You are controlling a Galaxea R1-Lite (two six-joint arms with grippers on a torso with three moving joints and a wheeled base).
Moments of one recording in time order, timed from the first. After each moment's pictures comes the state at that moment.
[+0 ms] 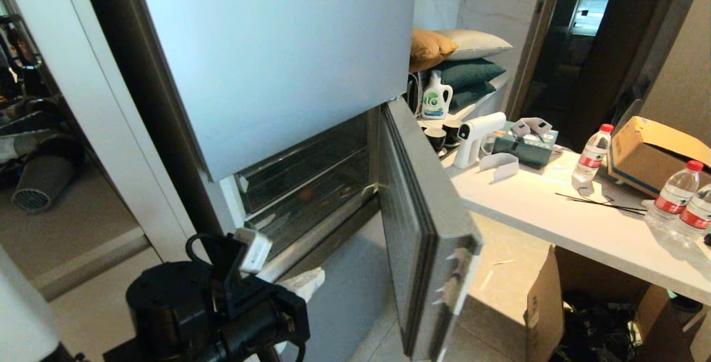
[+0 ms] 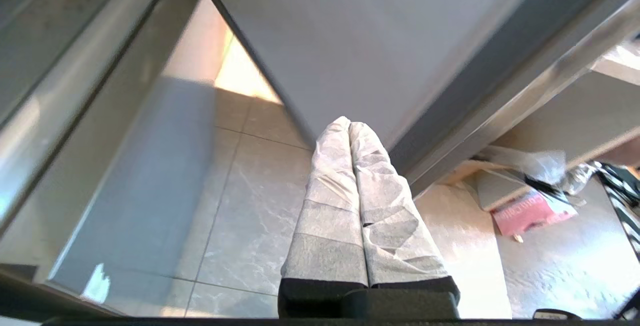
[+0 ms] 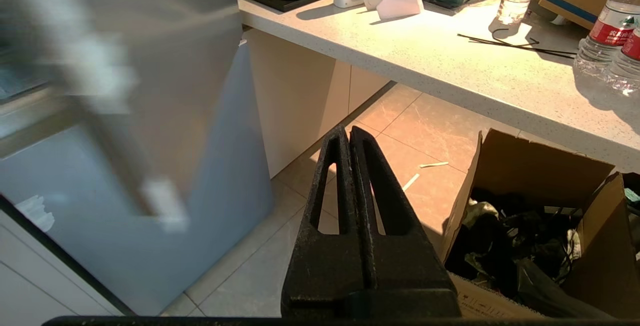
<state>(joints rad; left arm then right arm) -0.67 1.83 -0.22 -1.41 0.01 -0.20 0.01 0.00 0.00 0.00 0.00 0.03</state>
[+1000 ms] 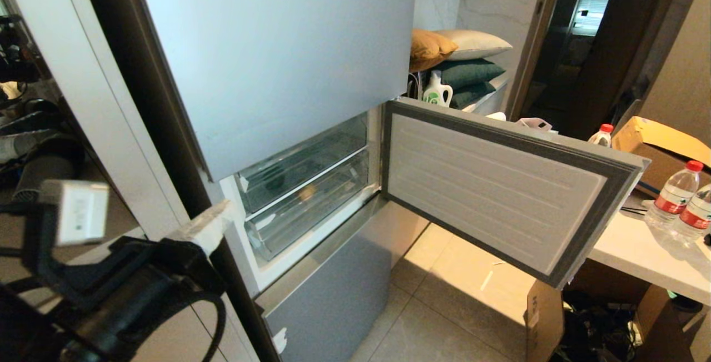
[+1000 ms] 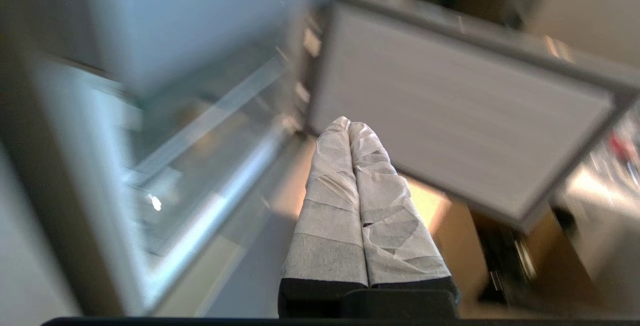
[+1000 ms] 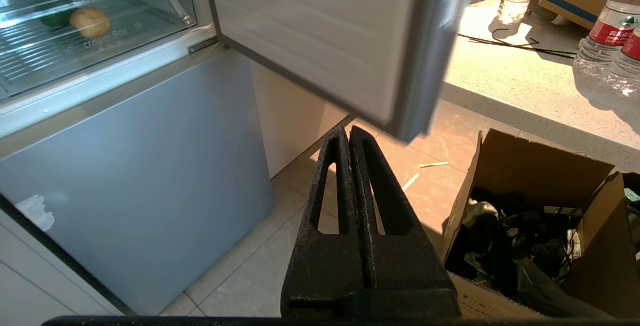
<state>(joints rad) -0.66 1.36 -0.21 -1.34 0.34 -0.06 0.01 0.00 0.00 0.00 0.00 0.03</state>
